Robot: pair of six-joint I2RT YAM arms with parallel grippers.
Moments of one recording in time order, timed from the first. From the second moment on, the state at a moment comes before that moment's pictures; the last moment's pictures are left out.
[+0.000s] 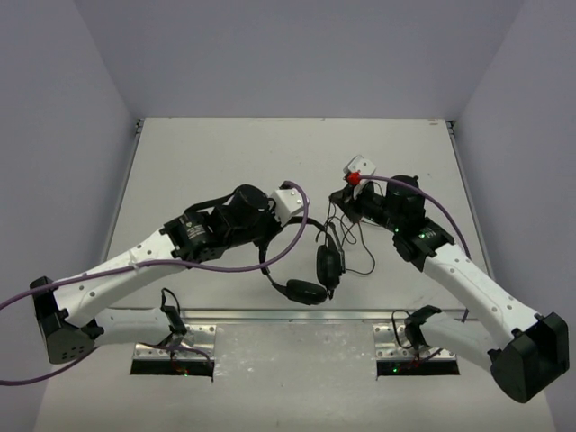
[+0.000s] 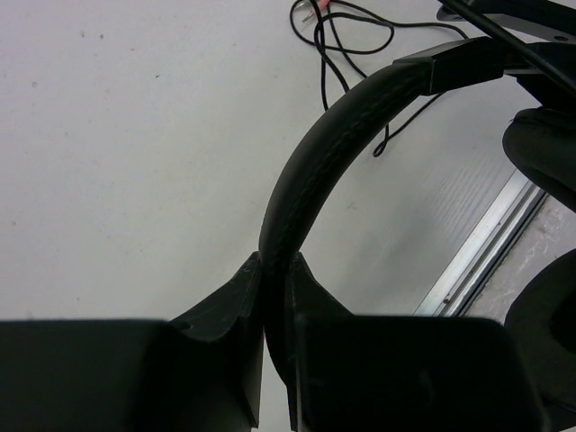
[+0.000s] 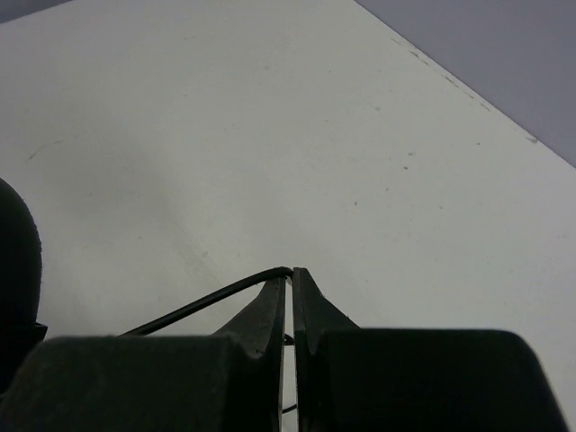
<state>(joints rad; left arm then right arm) -0.93 1.14 1.14 -0.64 -0.09 0.11 0.49 1.02 0.74 0.04 -0.31 -0.21</state>
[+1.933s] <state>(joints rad) -0.94 1.09 1.61 -0.59 -0.75 -0.31 0.52 1.78 0.72 1.30 -0.85 0.53</state>
